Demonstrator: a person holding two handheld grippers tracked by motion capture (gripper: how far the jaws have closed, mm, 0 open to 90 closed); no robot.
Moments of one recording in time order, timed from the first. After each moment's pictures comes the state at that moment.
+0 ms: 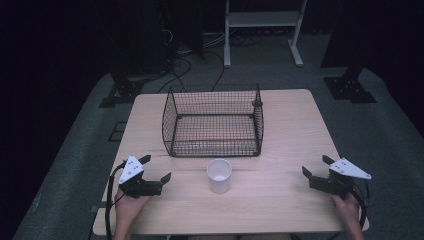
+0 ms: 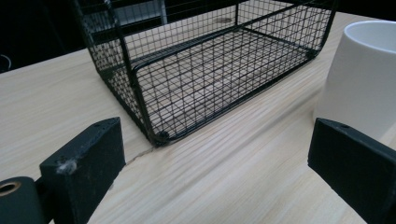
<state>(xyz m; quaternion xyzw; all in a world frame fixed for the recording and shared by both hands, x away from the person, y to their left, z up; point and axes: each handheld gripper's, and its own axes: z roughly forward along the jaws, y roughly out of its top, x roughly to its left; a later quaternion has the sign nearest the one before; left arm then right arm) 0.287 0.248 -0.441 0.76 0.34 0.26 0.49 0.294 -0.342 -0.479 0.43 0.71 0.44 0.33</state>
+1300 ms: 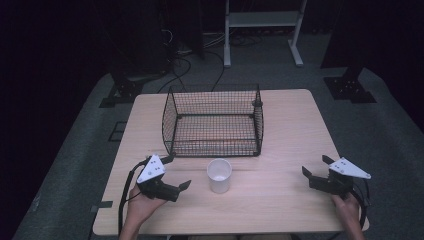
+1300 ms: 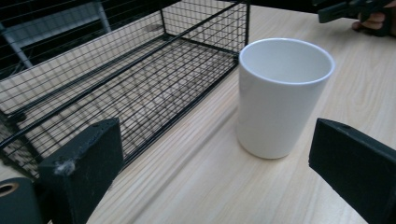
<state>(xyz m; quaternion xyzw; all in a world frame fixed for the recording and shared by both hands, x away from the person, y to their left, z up) 0.283 0.195 -0.420 0.81 0.24 0.20 0.50 0.295 -0.342 -0.479 0.43 0.72 0.44 0.33</state>
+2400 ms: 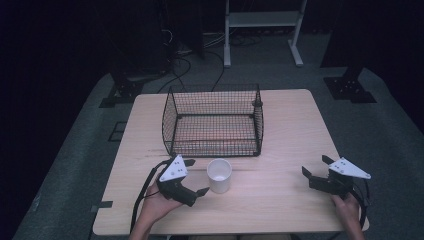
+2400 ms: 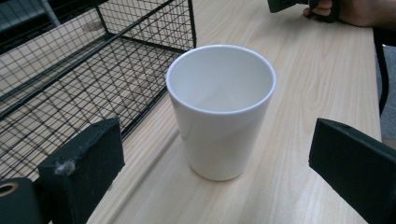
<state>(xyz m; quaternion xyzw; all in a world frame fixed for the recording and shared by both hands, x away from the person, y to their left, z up) 0.286 0.149 -0.418 0.84 0.18 0.15 0.48 0.295 -0.341 -0.479 0.43 0.72 0.44 0.32</state>
